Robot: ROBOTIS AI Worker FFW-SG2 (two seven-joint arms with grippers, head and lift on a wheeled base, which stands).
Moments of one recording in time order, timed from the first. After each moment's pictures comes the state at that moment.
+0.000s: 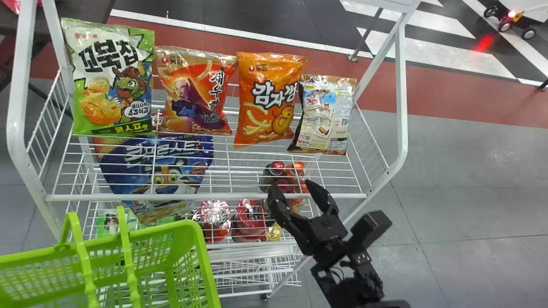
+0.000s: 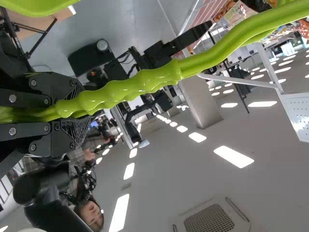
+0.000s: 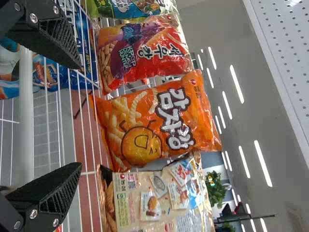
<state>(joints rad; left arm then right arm) 0.57 0.00 0.12 -2.20 0.17 1.17 -1.55 0.39 -0.23 0.03 -1.62 -0.44 -0.23 0.26</state>
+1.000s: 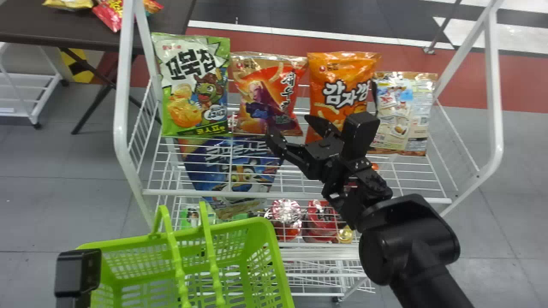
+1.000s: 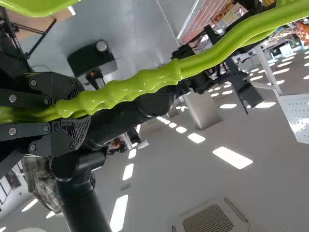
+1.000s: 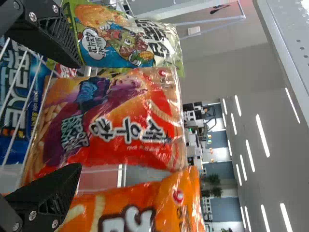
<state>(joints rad) 0.57 0.00 0.13 -2.20 0.17 1.17 -1.55 -0.05 -0.19 0.29 -1.55 -0.29 0.12 0.16</state>
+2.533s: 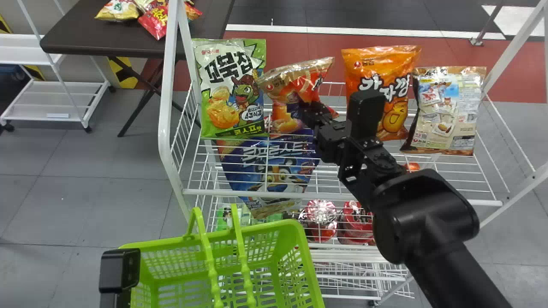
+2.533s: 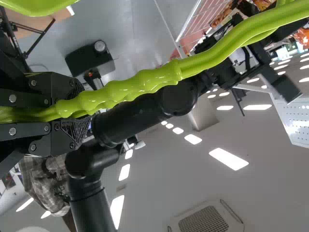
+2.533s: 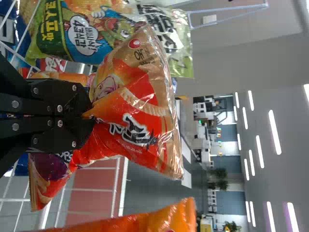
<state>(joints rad) 0.58 0.00 0.15 -2.19 0.18 1.17 -1.56 -0.10 -0.16 0.33 -1.55 -0.25 0.15 0.06</state>
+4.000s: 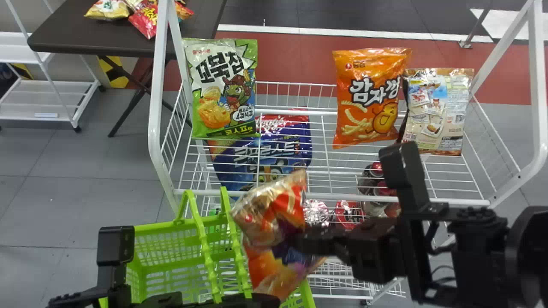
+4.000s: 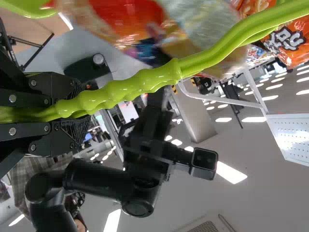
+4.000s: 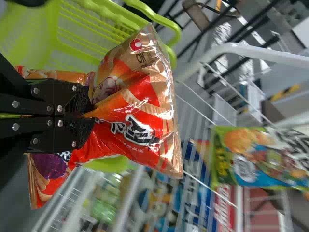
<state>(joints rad) 0.47 0.00 0.15 -2.15 0.18 1.24 -1.50 0.23 -0.32 0.07 -2.41 -0.81 1.45 0.13</state>
